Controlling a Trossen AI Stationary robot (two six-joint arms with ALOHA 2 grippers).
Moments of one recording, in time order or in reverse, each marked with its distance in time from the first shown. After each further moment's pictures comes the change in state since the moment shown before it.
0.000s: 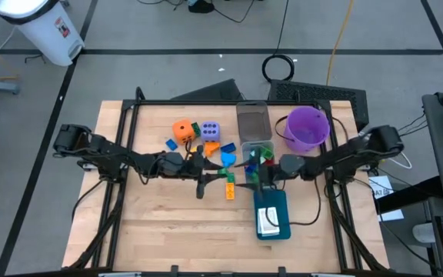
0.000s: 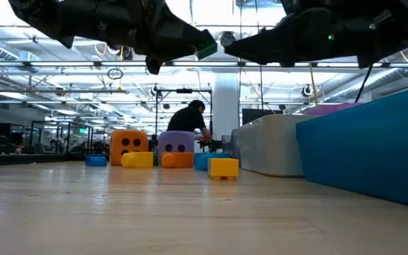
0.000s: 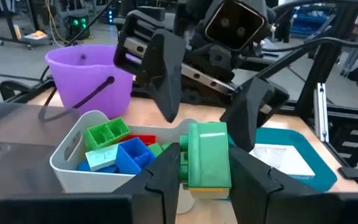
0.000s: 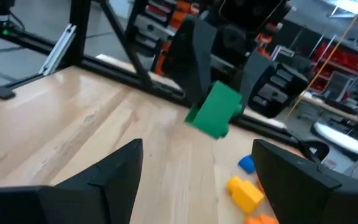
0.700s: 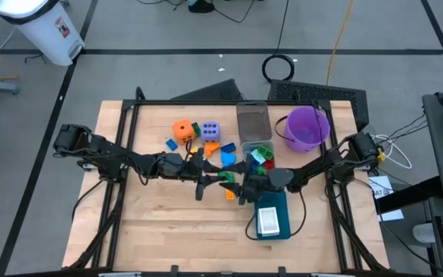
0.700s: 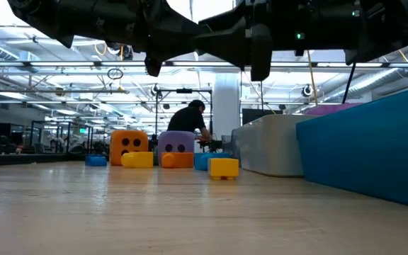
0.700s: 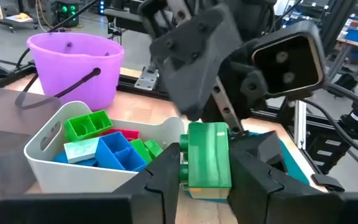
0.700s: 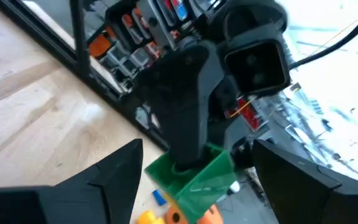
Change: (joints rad) left arm -0.005 0.000 0.000 0.003 0.033 -0.101; right arm 0.120 0.273 0.182 0.251 0.322 -0.532
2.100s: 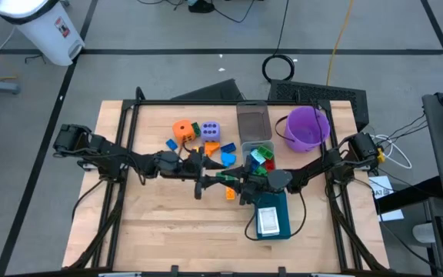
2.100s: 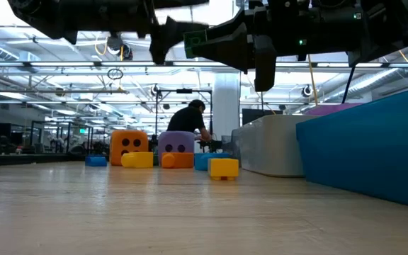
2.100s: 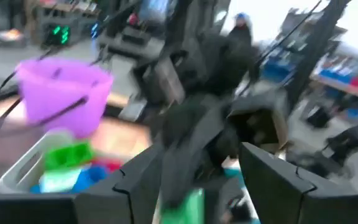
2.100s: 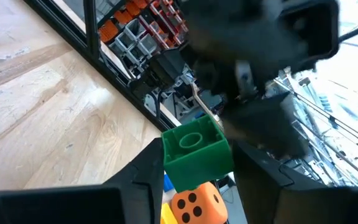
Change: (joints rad) left arm -0.002 0.000 0.000 0.142 0.029 -0.049; right arm 0.010 0.002 0.000 -0.057 0.019 -0.012
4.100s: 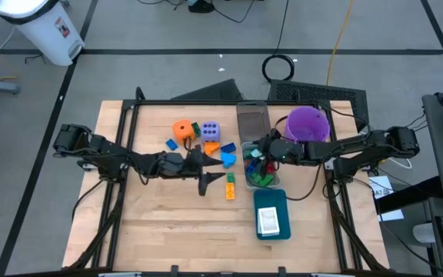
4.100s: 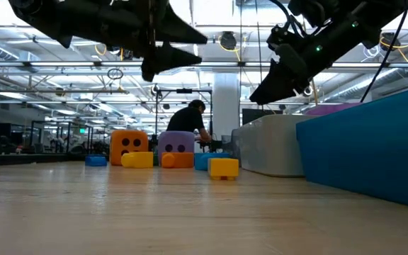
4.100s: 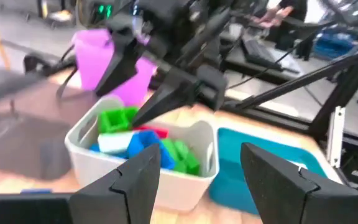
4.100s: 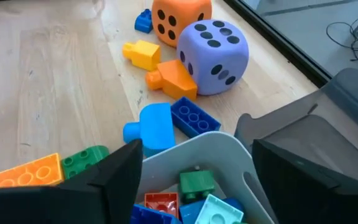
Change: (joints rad) left arm 0.005 0.000 0.000 -0.170 -0.149 -0.006; right arm -0.308 -0.486 -0.061 -1.038 -0.082 1.042
